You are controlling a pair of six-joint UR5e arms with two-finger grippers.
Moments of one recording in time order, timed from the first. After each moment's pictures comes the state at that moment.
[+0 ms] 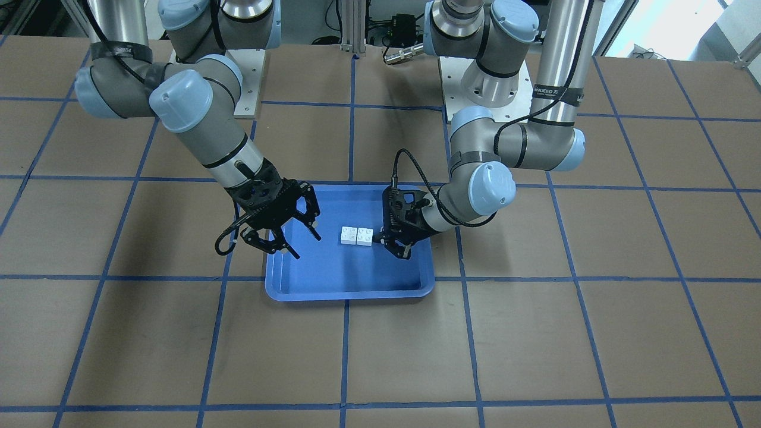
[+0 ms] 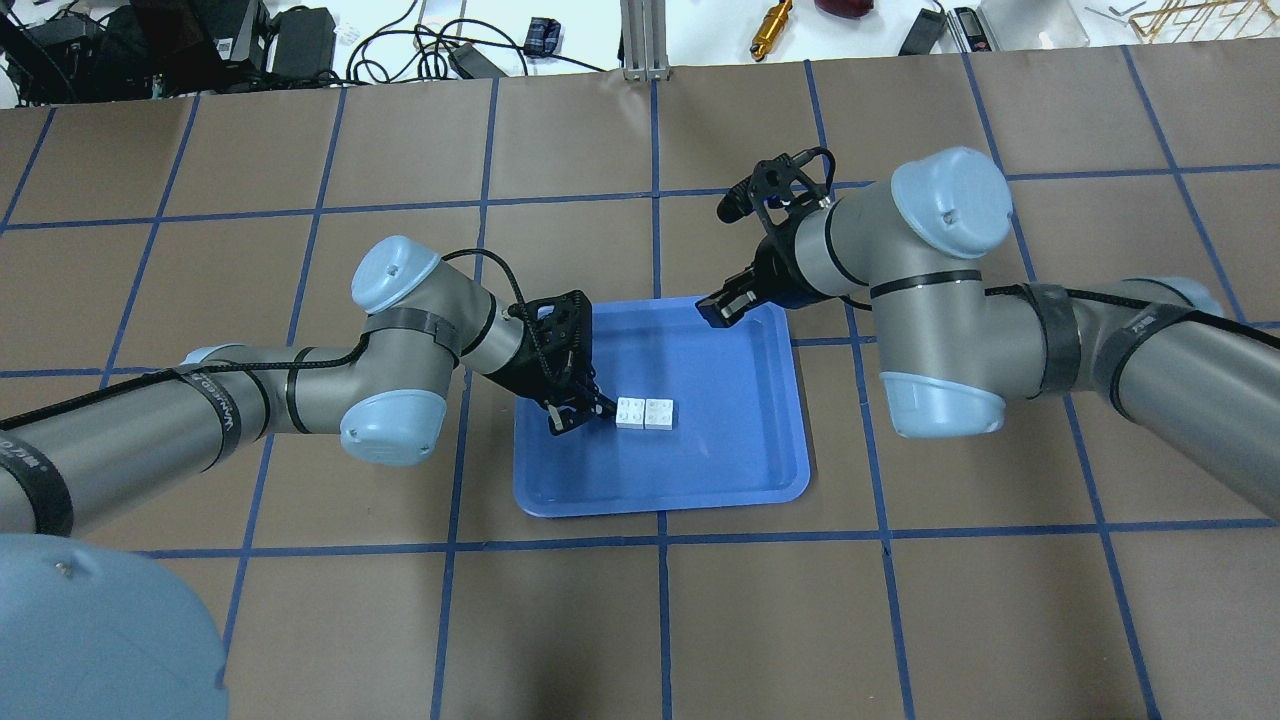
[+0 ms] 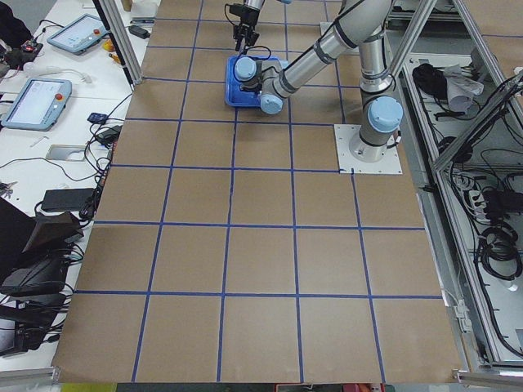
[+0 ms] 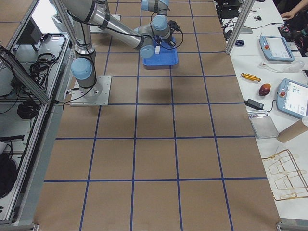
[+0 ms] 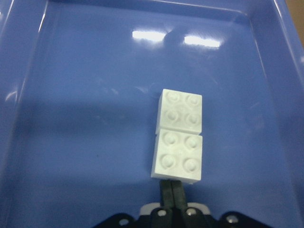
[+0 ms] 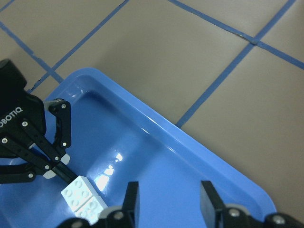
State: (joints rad) left arm -1.64 -1.98 -2.07 -0.76 1.00 1.45; right arm 1.65 -1.38 2.02 -2.55 -1.15 -0.48
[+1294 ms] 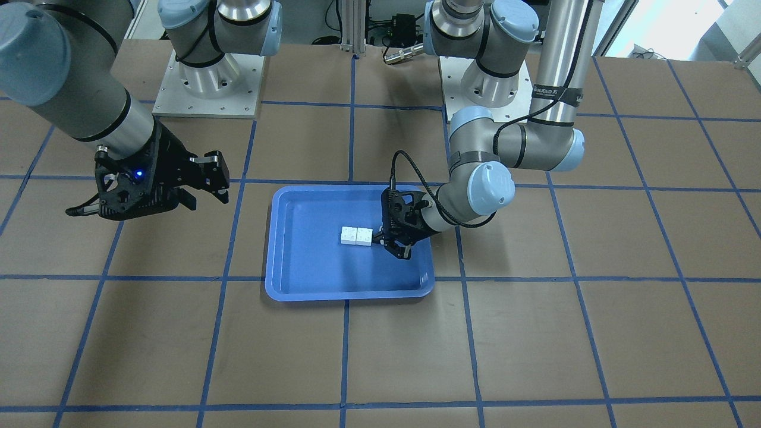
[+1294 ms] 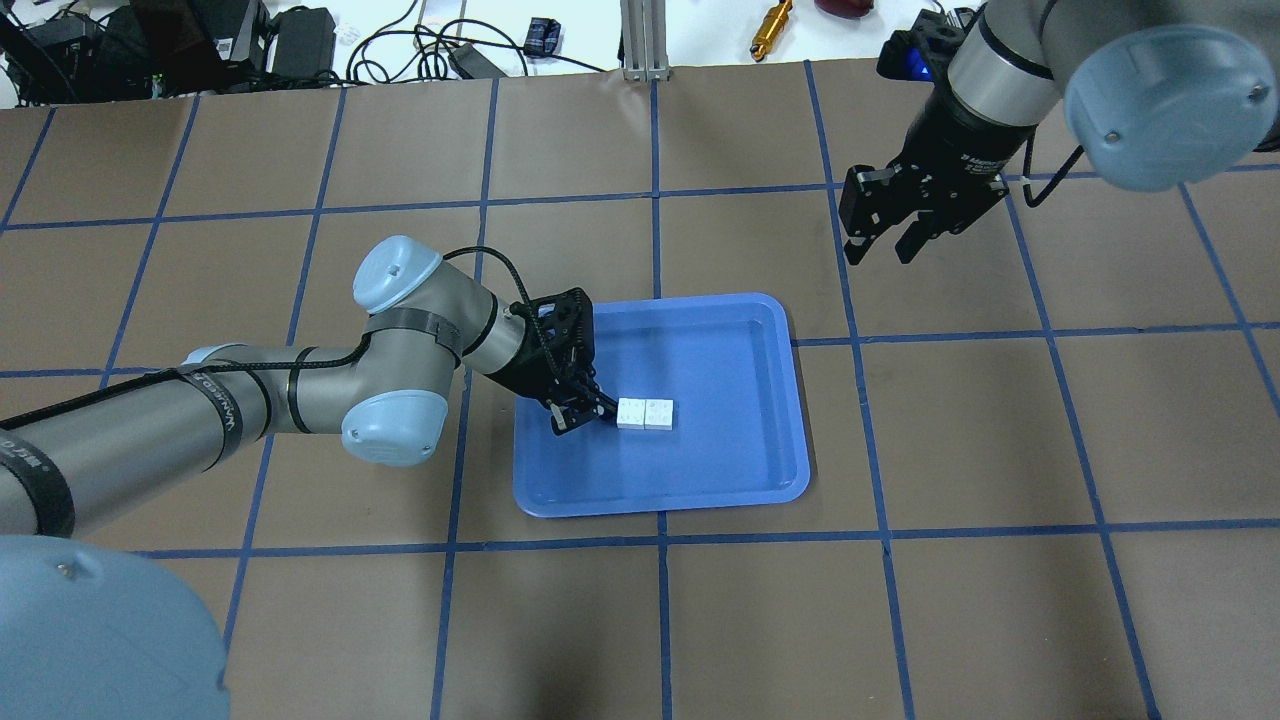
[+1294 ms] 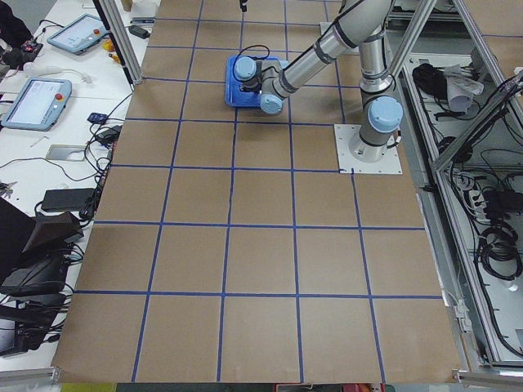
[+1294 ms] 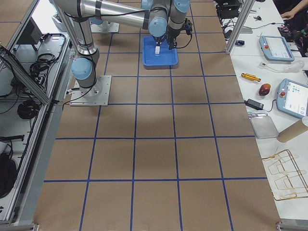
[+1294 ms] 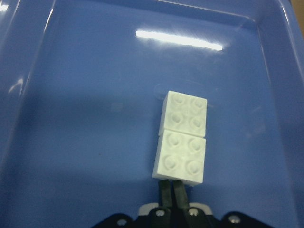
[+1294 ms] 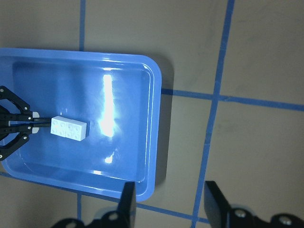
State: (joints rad) left arm -1.64 -1.98 -2.07 -0.76 0.99 1.40; right arm 1.51 -1.45 1.62 -1.61 -1.36 -0.17
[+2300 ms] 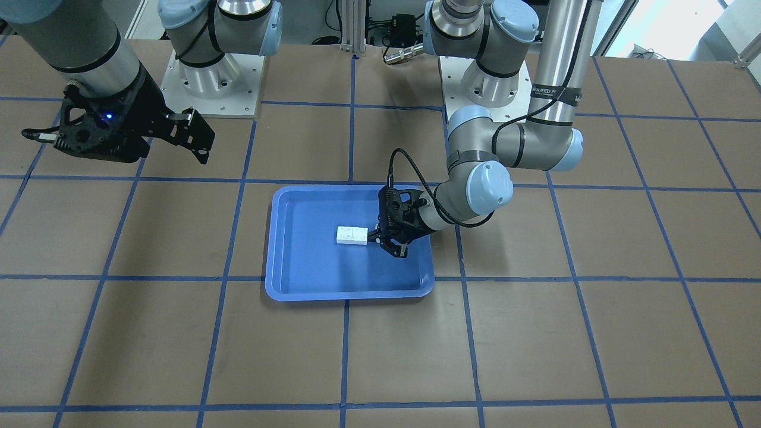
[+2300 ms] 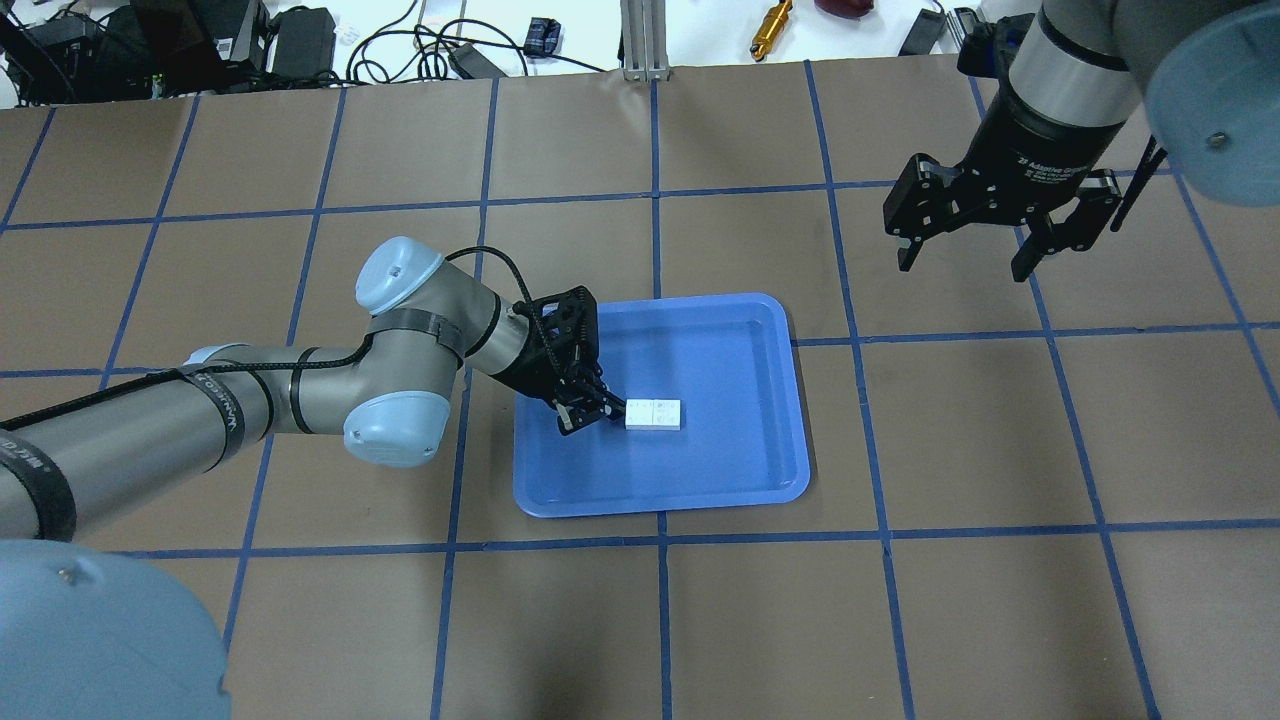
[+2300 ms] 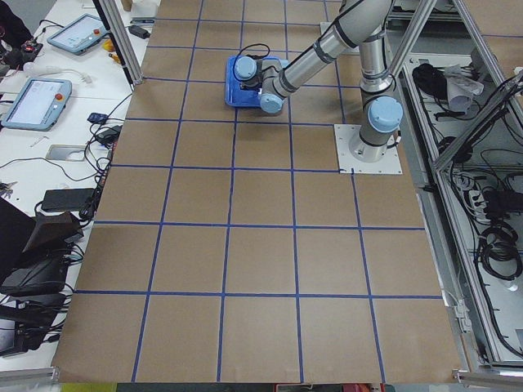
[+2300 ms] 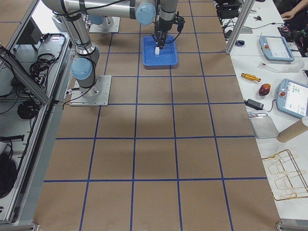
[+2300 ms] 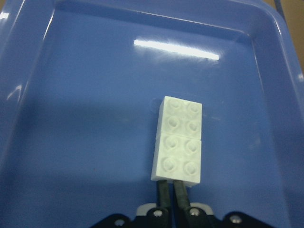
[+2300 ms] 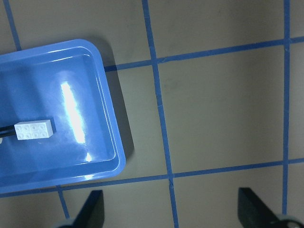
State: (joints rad) left arm -1.65 -1.98 -2.07 -0.76 0.97 1.39; right arm 1.51 -1.58 1.62 -1.51 -1.53 0.08
